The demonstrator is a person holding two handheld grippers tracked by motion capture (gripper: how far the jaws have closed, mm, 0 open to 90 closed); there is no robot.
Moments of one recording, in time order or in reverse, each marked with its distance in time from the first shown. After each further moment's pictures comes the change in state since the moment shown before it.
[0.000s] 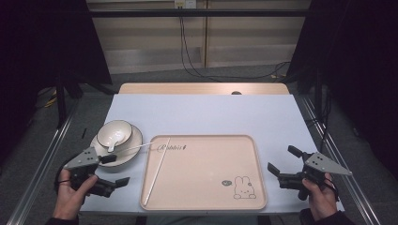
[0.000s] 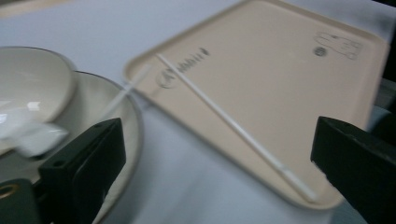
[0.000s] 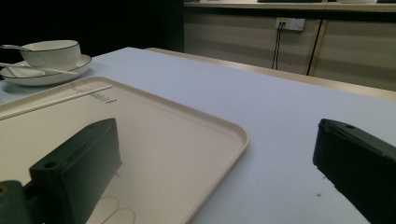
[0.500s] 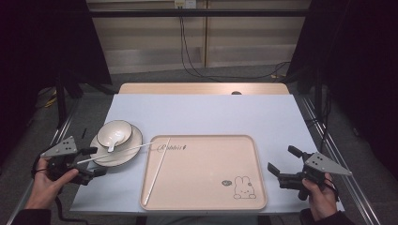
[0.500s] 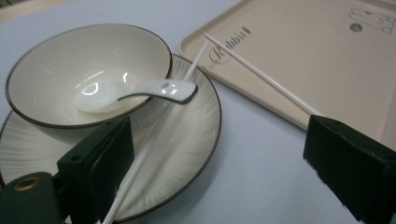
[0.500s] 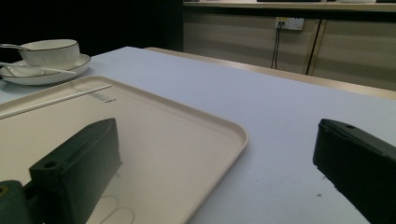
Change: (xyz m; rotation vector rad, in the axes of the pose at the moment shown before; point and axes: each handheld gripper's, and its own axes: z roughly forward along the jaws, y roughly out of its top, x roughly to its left) left arm 0.062 -0.009 -0.027 0.080 -0.016 0.035; right arm 0.000 0.000 0.000 0.002 -0.001 -0.003
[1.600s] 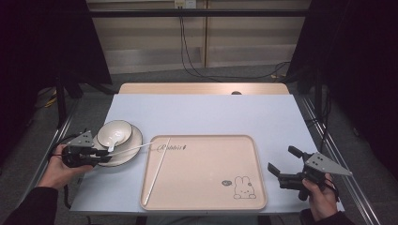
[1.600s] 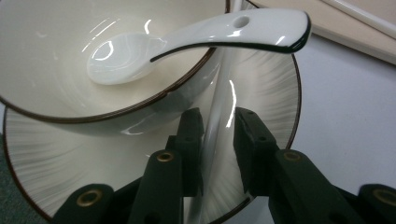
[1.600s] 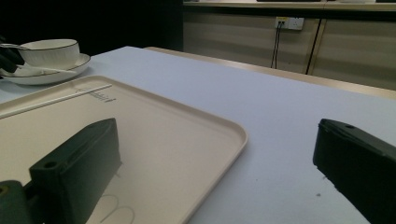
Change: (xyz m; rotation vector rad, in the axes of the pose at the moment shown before) left arm 0.036 -0.001 0.041 0.228 0.006 0.124; right arm 0.000 0.000 -0.001 0.001 0.001 0.002
